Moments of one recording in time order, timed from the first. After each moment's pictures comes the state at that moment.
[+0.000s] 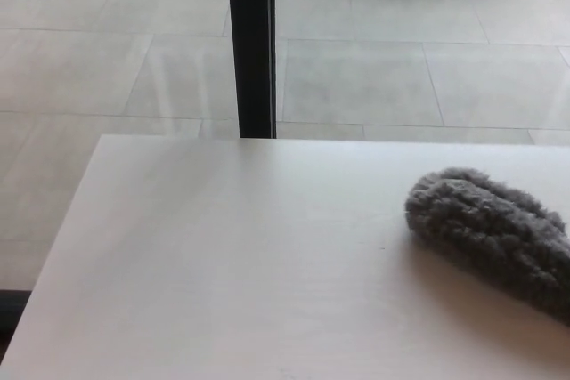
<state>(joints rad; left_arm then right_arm) 0.03 0.58 0.58 1.24 -0.19 -0.12 0.00 -0.56 -0.64 0.29 1.31 -0.67 -0.15 -0.64</state>
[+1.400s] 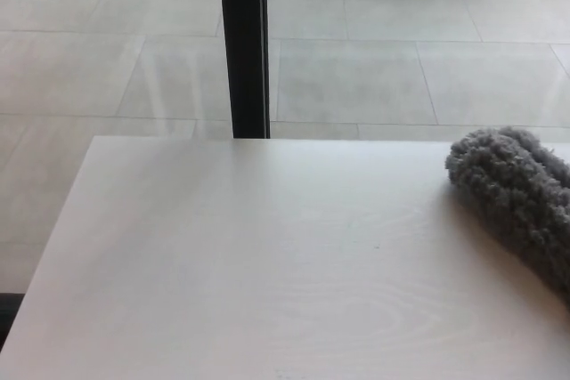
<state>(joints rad) 0.03 0.59 0.61 1.22 -0.27 -0.15 -0.07 -0.65 -0.60 0.50 1.14 -0.64 0.12 -0.44</state>
